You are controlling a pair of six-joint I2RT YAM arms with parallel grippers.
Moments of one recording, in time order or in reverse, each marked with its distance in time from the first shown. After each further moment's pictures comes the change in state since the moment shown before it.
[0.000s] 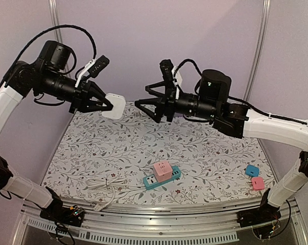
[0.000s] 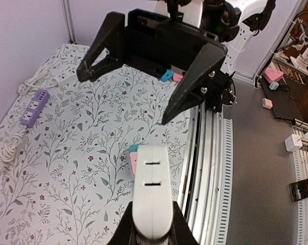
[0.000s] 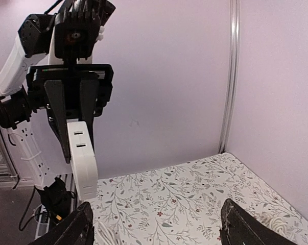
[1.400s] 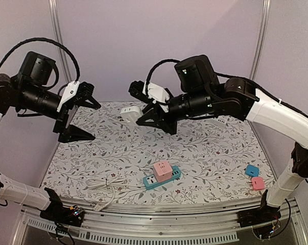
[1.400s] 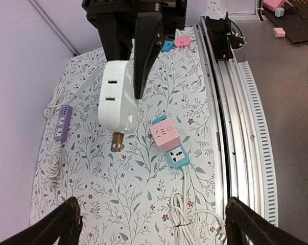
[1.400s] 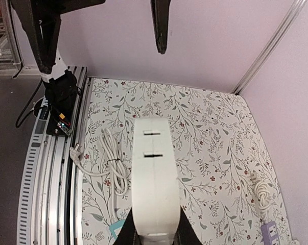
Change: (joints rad) left arm -0.101 -0.178 -0.093 -0.089 -0.189 0.381; right arm 0.139 0.114 0.433 -0.809 0.084 -0.351
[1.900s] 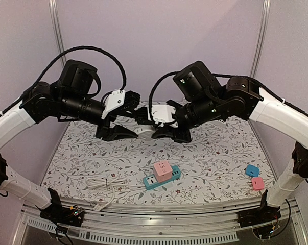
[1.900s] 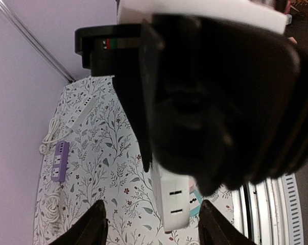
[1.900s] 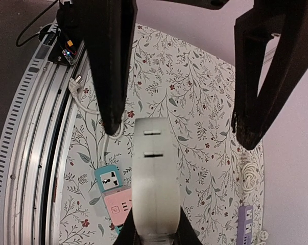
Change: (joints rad) left arm -0.237 0.124 -0.186 0.434 -0.126 -0.110; right arm 0.023 -0.008 0.042 -0.312 0.101 -0.301
